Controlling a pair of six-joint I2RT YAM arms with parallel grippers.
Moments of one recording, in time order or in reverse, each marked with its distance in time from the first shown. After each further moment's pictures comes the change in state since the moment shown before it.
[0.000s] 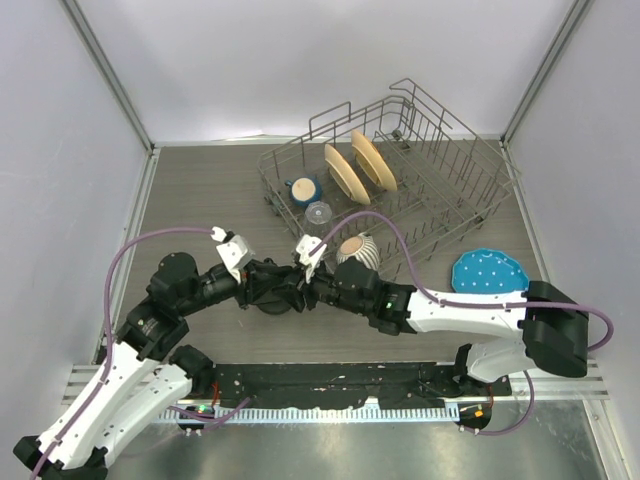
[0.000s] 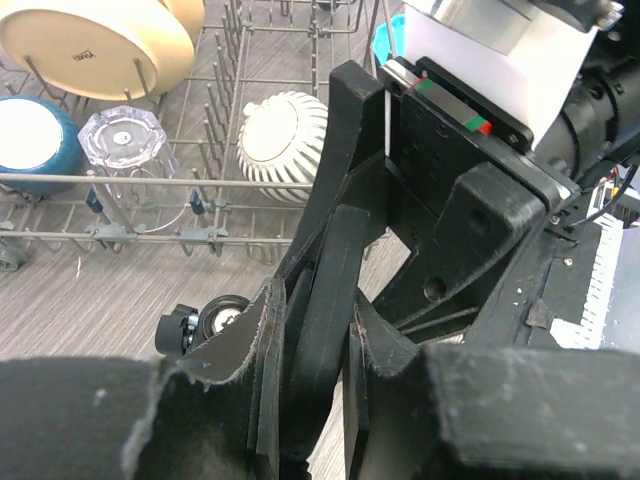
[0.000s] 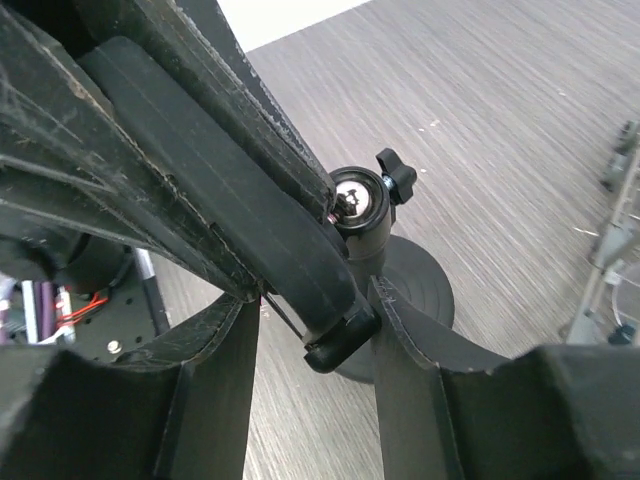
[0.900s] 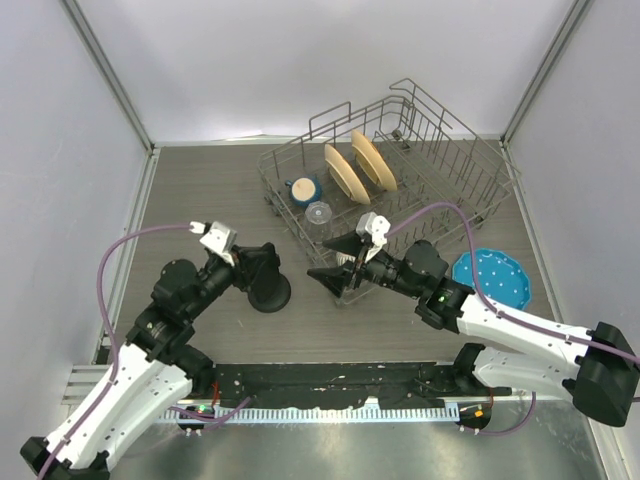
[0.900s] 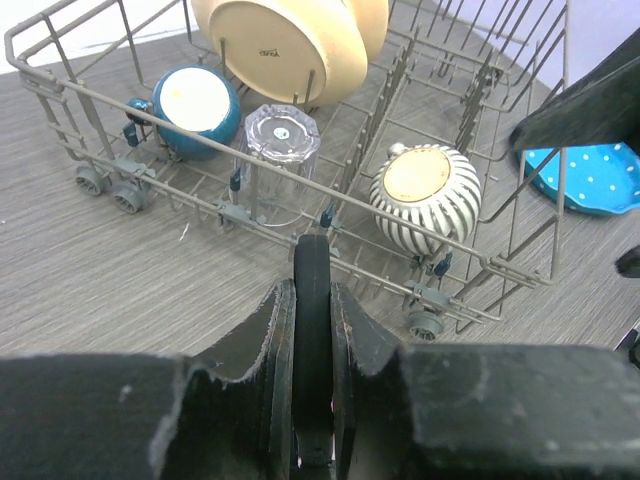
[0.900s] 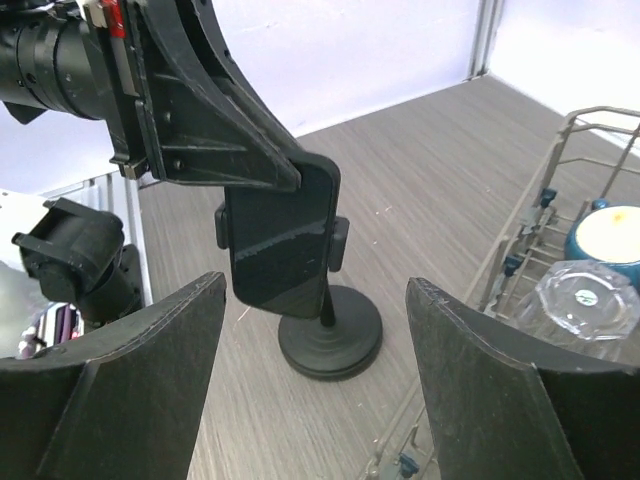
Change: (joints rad) left arm 0.013 0.003 -0.088 0.156 -0.348 -0.148; right arm -0.260 -0.352 -0.173 0.055 -0.233 -0.011
